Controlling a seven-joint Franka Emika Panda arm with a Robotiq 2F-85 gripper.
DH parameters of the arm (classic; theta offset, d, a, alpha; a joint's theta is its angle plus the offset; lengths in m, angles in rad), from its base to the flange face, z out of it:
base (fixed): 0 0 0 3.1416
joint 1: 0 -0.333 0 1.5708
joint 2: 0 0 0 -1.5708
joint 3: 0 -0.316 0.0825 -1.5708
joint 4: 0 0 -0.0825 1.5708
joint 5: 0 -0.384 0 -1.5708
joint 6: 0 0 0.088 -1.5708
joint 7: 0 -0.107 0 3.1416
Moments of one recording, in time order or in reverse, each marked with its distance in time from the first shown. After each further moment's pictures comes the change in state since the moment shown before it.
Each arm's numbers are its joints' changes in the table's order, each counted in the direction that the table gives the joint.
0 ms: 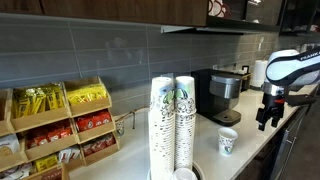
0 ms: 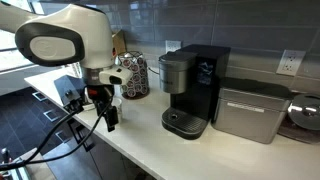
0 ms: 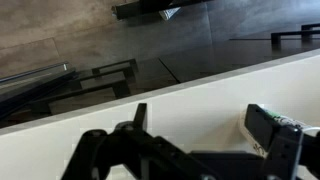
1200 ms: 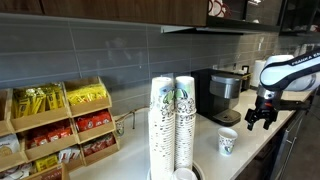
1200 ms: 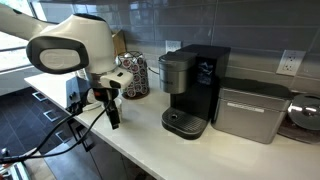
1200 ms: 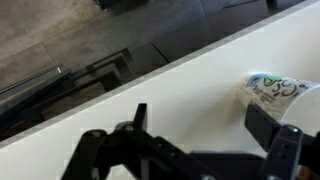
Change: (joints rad) arm 0.001 0.045 -0.038 -0.036 -0.087 0.157 -0.178
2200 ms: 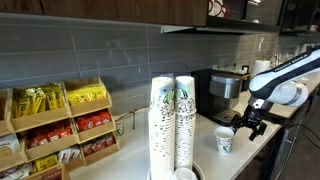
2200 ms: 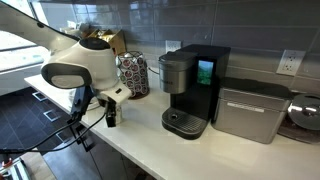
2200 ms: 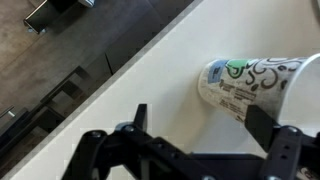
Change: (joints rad) arm -0.049 0.099 -0.033 -0.066 -0.343 0.180 -0.091
